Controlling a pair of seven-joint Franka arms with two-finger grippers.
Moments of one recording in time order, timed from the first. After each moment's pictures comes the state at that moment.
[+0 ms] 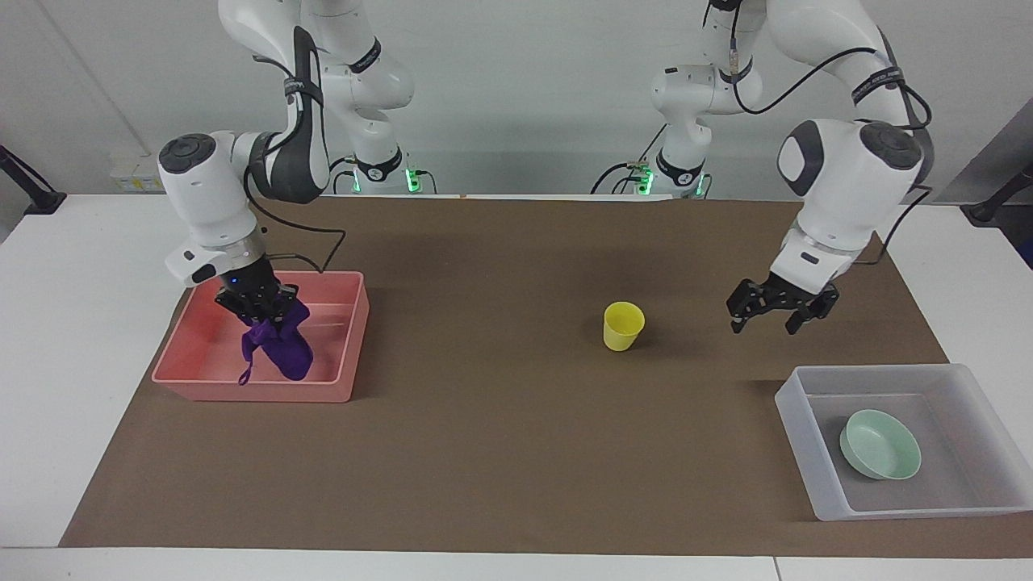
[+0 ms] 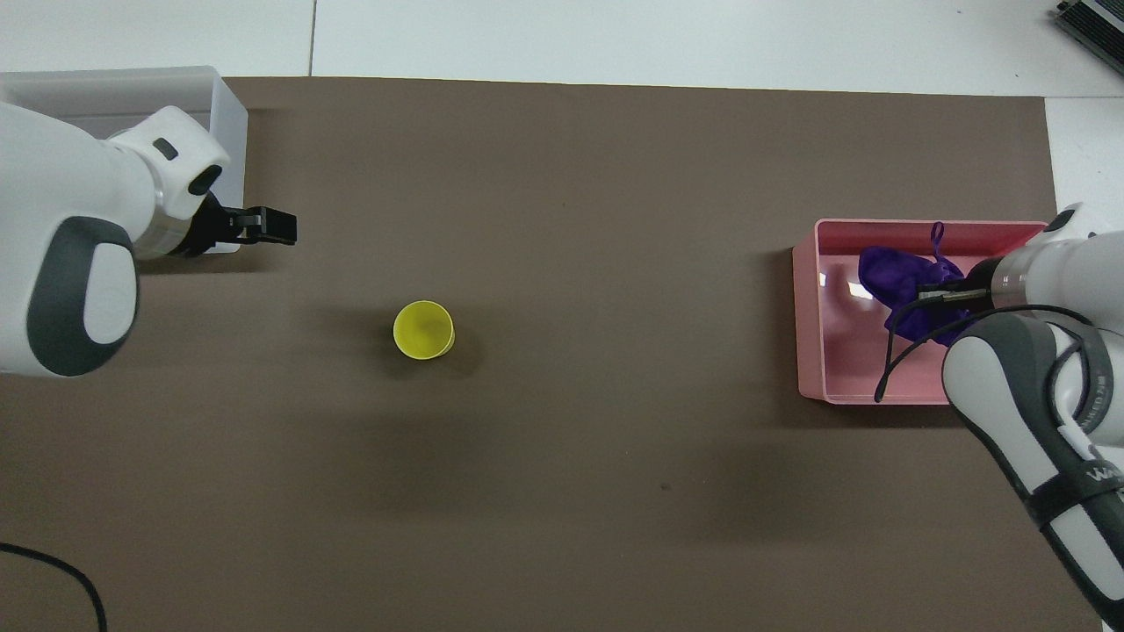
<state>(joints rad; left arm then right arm) -0.12 0.14 -0.06 -1.85 -0.05 2.15 -0.10 -0.09 0.09 -0.06 -2.12 0.00 2.35 -0.19</state>
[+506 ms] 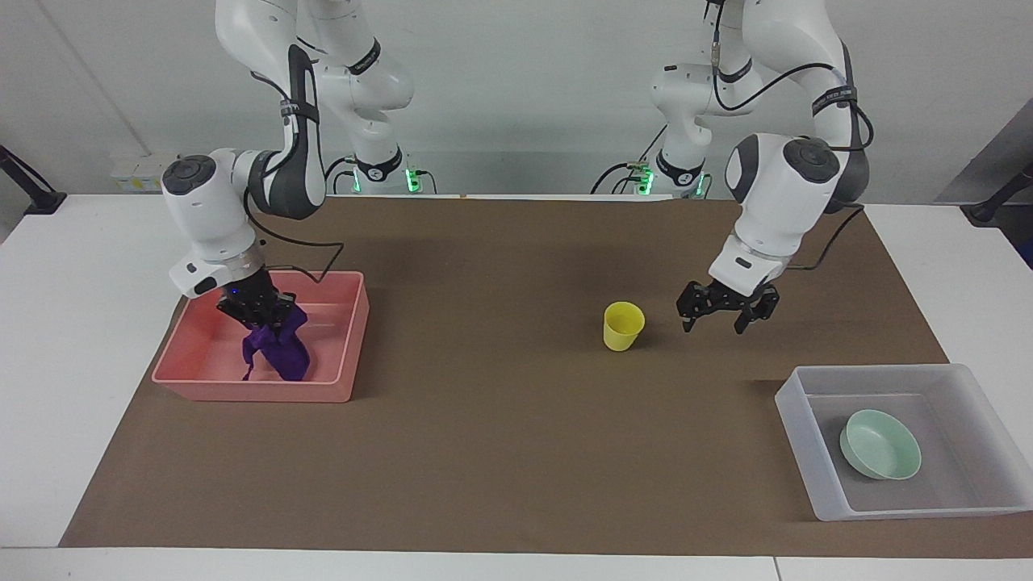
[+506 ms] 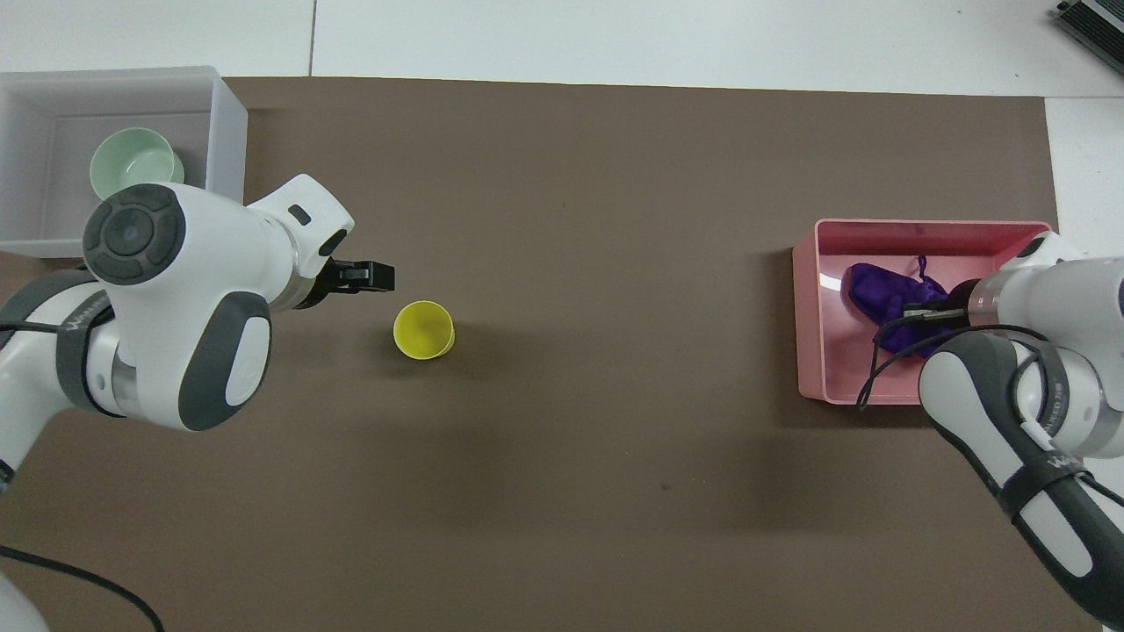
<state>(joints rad) -0.27 0.11 -0.06 -1.99 -0.05 2.25 -0.24 -0.10 0.13 -0.06 -2.20 0.00 2.47 -0.19</state>
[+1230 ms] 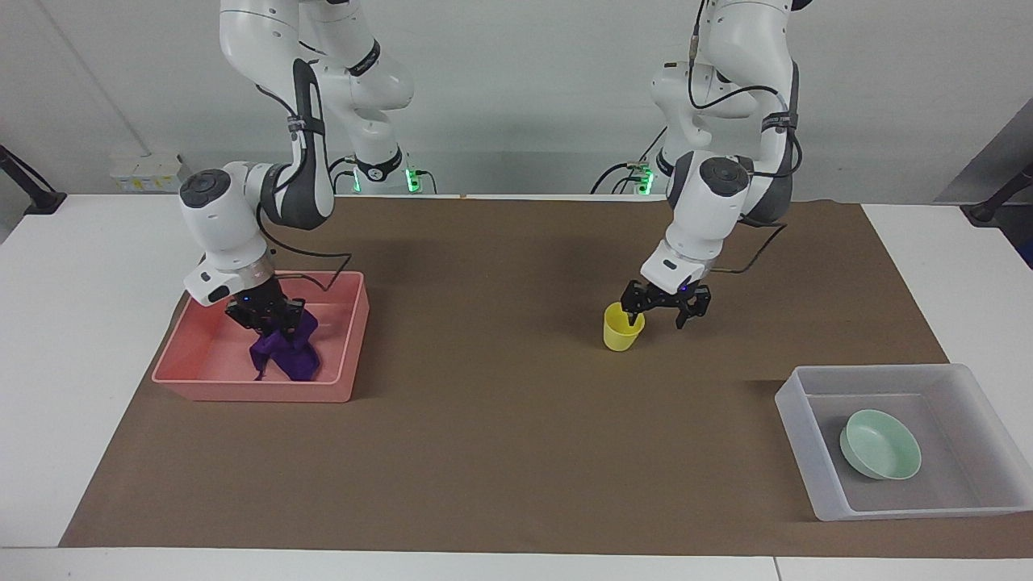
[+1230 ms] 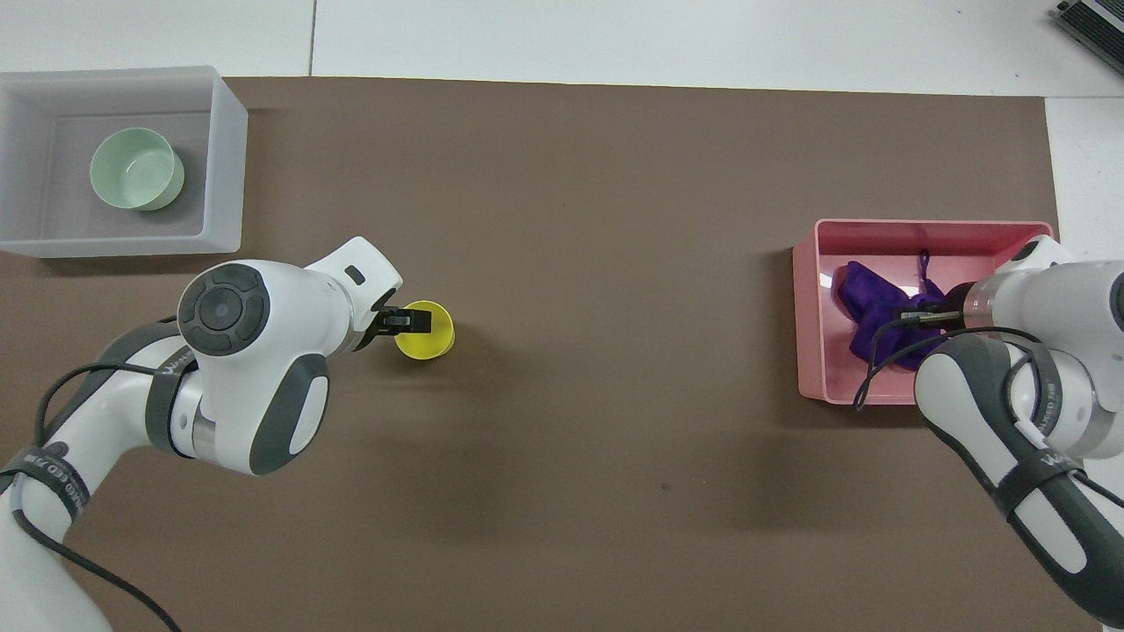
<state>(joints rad) -0.33 0.11 -0.07 -2.18 -0.05 2.44 -0.25 -0.10 0.14 -0.06 -2.20 0.00 2.48 -0.19</state>
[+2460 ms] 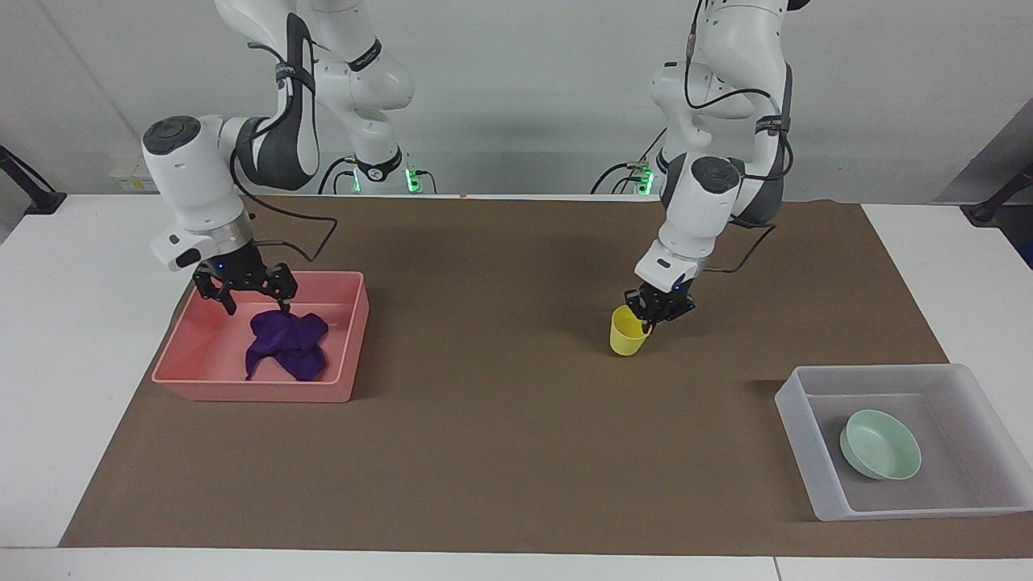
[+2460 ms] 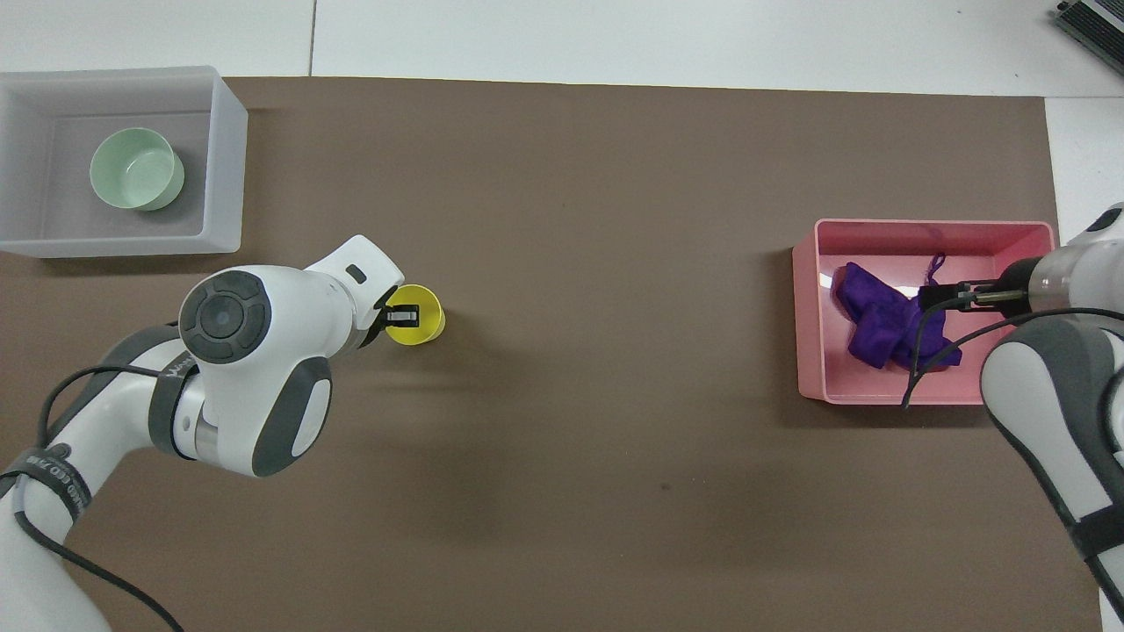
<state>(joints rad) -0.33 0.11 -0.05 -2.14 -0.05 2.45 -0.29 -0.10 -0.01 -0.05 -2.07 0.00 2.20 -0.14</state>
